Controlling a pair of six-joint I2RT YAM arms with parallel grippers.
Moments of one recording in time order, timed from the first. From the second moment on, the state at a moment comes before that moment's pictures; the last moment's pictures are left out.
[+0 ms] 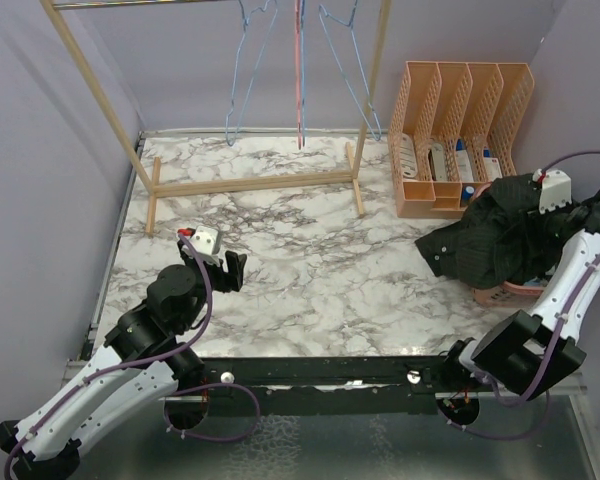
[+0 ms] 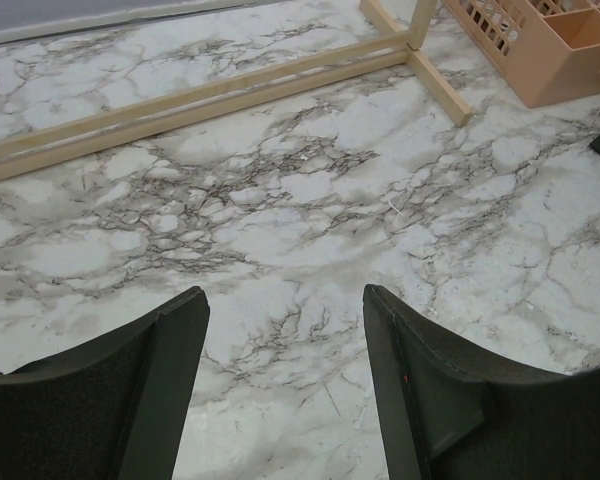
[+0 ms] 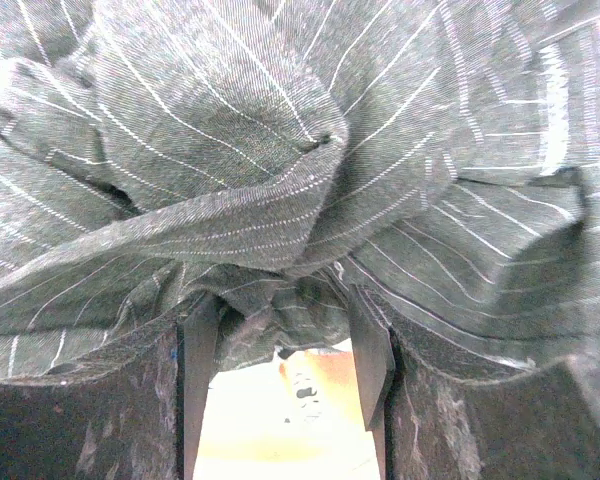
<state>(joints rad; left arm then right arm) -0.79 0.43 0.61 -0.42 -0.42 -0.17 -0.73 1.26 1.27 -1.01 -0.40 -0.93</state>
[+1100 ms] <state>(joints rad) -0.79 0.41 0.61 -0.42 -0.44 -0.17 -0.56 1.35 0.88 -0.50 -0.32 -0.81</state>
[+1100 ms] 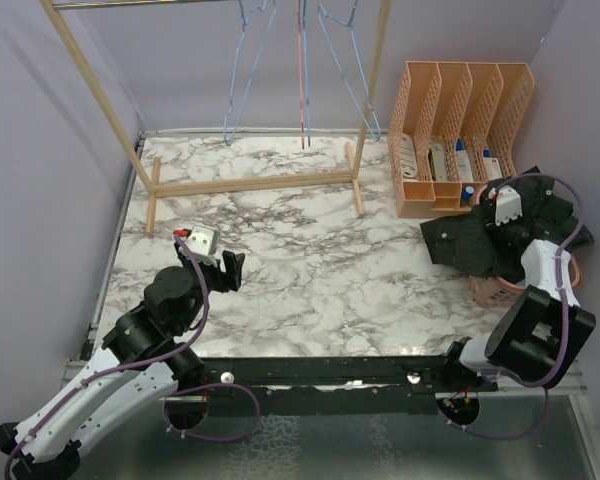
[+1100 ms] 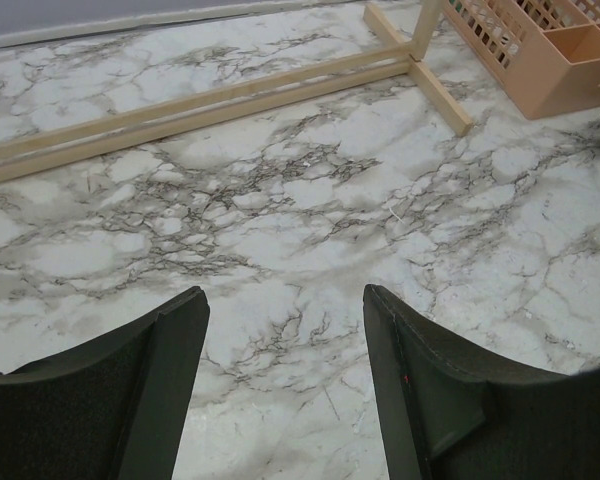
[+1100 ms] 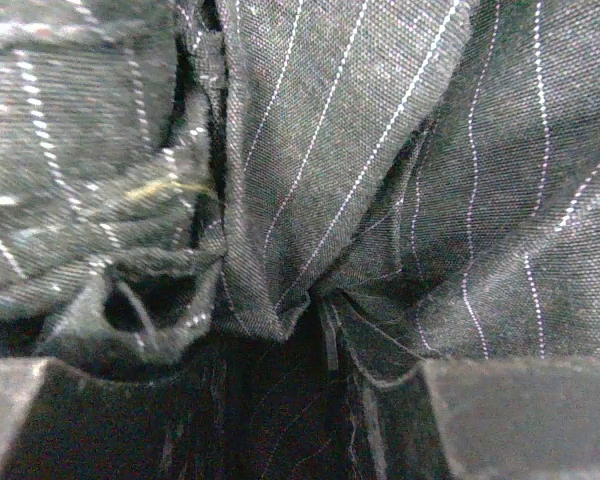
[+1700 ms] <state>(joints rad) -0.79 0.41 0.61 -0.42 -0.44 -0.17 -0.55 1.40 1.14 -0.71 -0.29 -0.79</state>
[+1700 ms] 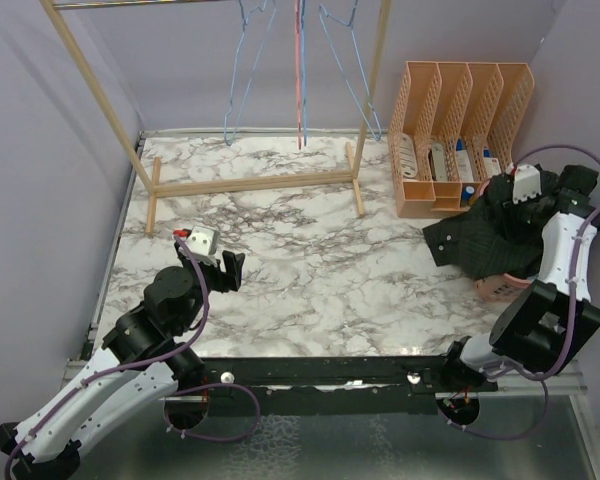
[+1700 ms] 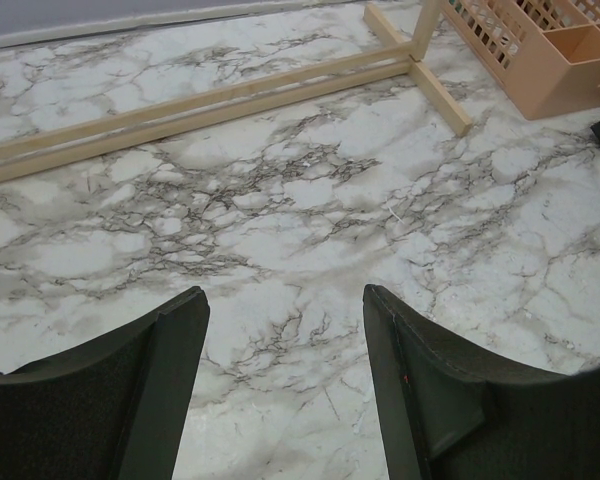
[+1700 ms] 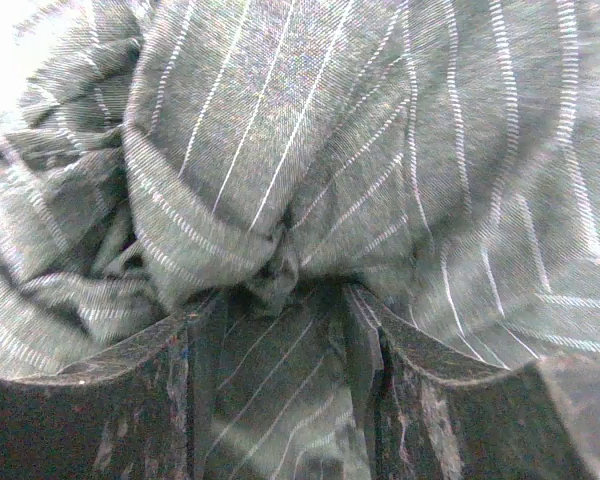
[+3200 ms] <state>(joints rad) -0.79 0.40 0.61 -0.42 -0.44 -0.19 0.30 1.52 1.03 -0.53 0.34 -0.99</state>
